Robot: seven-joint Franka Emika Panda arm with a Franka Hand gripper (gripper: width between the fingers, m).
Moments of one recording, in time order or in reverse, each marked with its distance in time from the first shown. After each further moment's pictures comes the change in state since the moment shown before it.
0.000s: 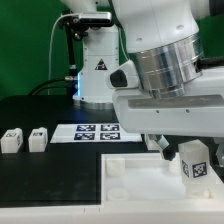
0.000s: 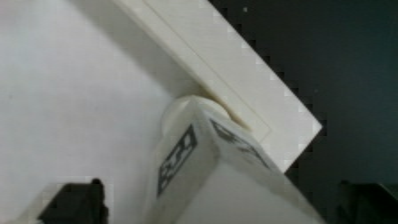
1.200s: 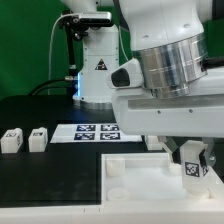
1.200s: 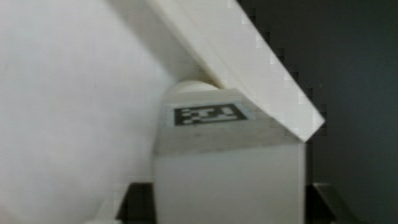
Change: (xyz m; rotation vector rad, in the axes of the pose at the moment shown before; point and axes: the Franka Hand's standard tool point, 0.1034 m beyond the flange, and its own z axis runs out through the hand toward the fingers) arm 0.004 0.000 0.002 -0.012 0.047 0.249
